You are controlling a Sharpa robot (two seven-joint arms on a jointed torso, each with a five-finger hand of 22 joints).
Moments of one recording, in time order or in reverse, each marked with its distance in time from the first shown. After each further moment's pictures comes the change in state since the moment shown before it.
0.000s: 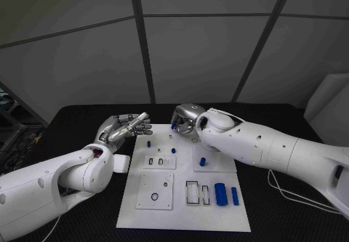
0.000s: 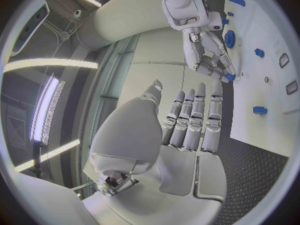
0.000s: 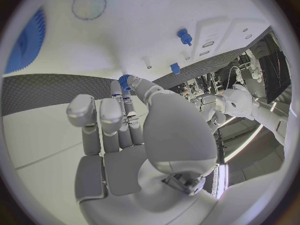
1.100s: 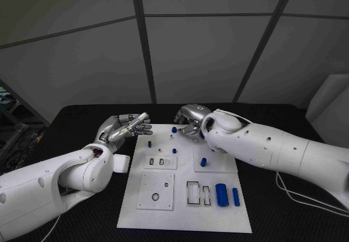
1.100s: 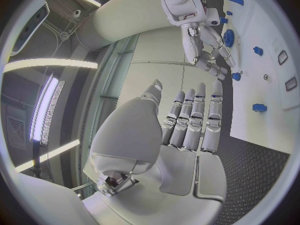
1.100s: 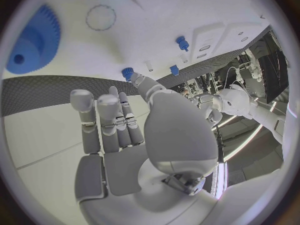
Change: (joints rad) left arm 0.001 -0.011 0.000 0.000 0.000 0.004 -0.001; left_hand 0.000 0.000 -0.003 -0.003 0.000 0.000 0.000 -0.005 0.000 0.000 0.000 -0.004 -0.001 0.000 0.000 -0.003 0.001 0.000 0.000 0.000 0.000 0.000; right arm -0.001 -0.077 -0.002 0.079 0.003 -0.016 -0.002; right_hand -0.023 -0.042 -0.101 0.031 0.023 -0.208 0.027 0.000 -0.001 -0.196 0.036 0.036 -0.008 -0.032 0.032 -0.067 -0.129 0.000 -0.110 0.032 -0.074 -0.128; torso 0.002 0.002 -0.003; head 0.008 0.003
